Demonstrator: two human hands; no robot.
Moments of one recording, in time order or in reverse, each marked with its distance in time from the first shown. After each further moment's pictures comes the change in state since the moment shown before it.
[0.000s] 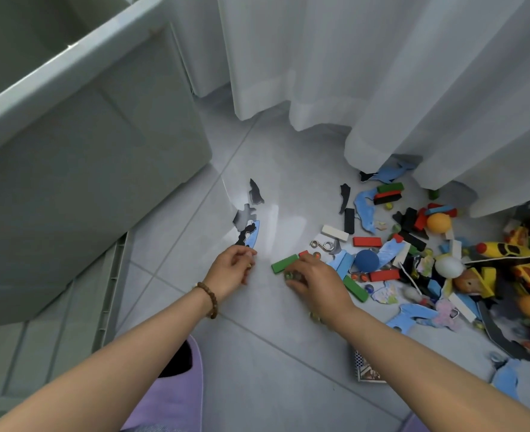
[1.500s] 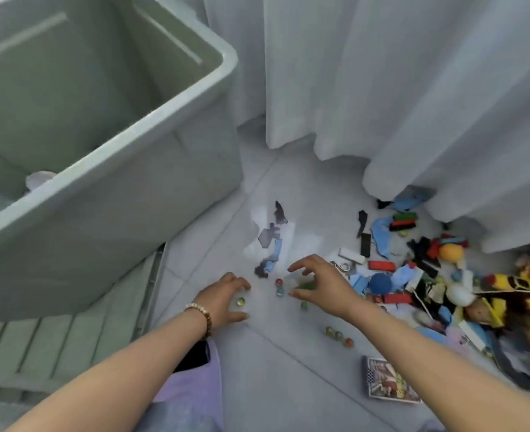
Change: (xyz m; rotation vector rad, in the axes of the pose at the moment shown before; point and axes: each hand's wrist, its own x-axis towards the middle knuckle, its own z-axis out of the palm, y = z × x) left_hand -0.042 0.000 -0.068 1.011 -0.218 0.173; right_hand 0.016 -0.036 -0.040 0.286 -0.164 0.018
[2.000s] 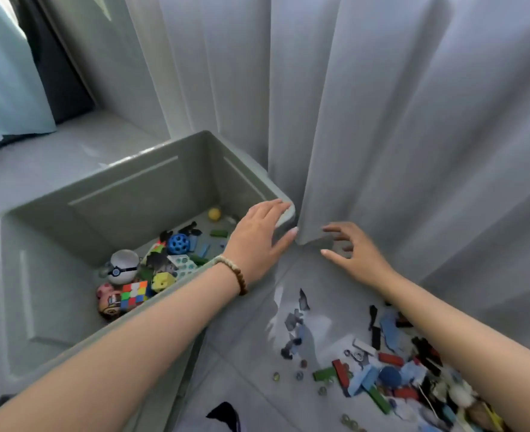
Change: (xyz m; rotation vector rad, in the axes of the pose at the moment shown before) left_hand -0.087 0.109 -0.263 0.002 0.844 0.327; right_hand 0.023 -0.195 -0.167 -0.049 0.338 -0.241
